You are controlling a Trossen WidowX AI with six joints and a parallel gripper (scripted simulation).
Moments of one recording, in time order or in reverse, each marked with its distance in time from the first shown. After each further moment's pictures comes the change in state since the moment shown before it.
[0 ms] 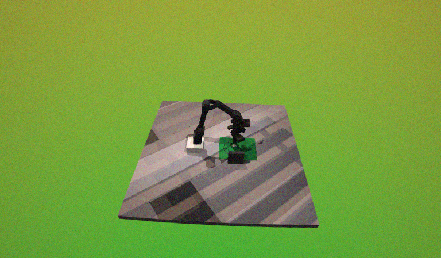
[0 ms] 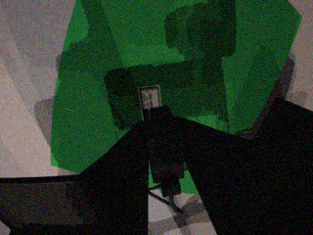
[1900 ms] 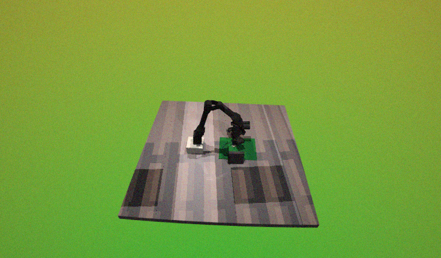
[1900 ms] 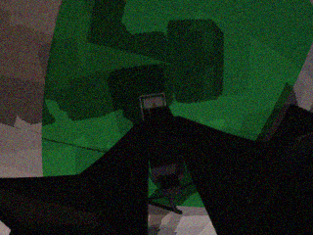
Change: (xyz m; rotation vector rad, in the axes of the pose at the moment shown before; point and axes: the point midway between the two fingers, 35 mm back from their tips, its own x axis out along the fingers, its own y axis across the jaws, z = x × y) arm 0.026 0.001 0.002 0.001 0.005 0.003
